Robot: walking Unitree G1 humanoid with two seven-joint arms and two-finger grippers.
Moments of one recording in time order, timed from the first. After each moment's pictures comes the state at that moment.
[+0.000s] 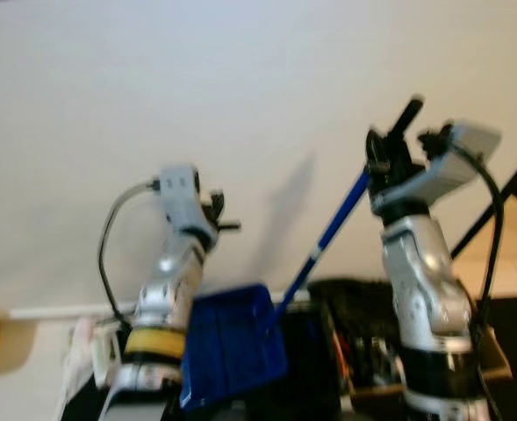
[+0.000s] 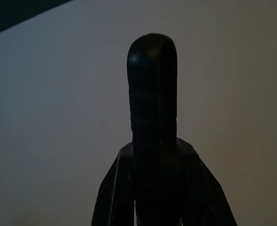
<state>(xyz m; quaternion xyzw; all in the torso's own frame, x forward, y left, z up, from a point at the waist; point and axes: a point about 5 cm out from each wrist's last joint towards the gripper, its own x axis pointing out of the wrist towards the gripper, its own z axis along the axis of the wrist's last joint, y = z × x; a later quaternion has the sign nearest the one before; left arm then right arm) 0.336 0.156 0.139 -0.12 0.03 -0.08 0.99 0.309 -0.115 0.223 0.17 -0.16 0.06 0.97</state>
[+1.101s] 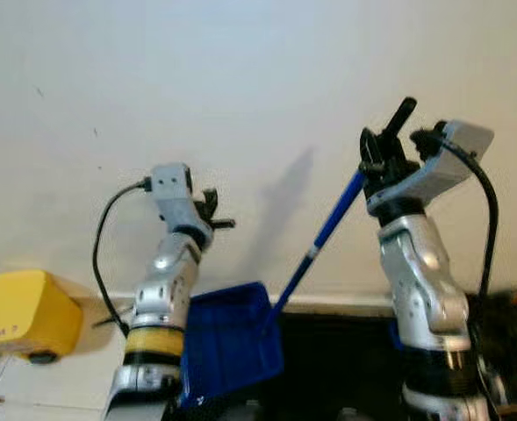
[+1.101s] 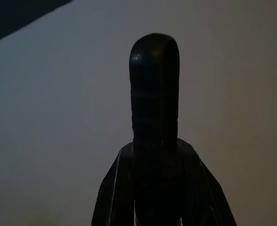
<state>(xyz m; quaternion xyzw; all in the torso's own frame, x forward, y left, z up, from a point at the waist) 0.335 0.153 0.139 -0.11 0.03 -0.08 0.99 0.308 -0.117 0.219 0.18 -0.16 0.06 0.97</state>
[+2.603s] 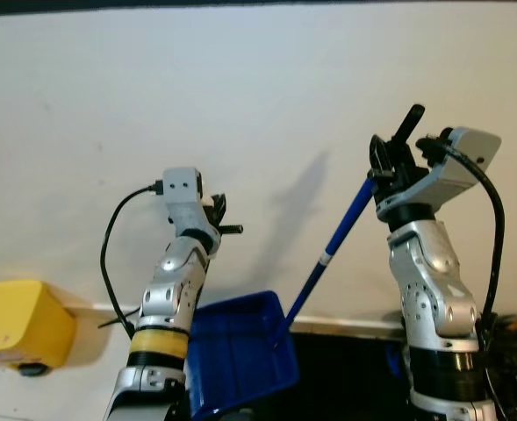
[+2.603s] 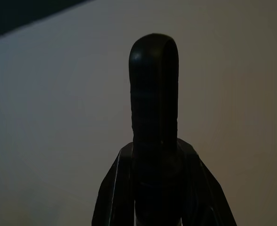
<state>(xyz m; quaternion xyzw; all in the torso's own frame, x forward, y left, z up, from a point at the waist) 0.335 0.153 0.136 -0.11 0.03 -0.08 0.99 0.310 -0.124 0.214 0.15 -0.15 0.05 0.98</state>
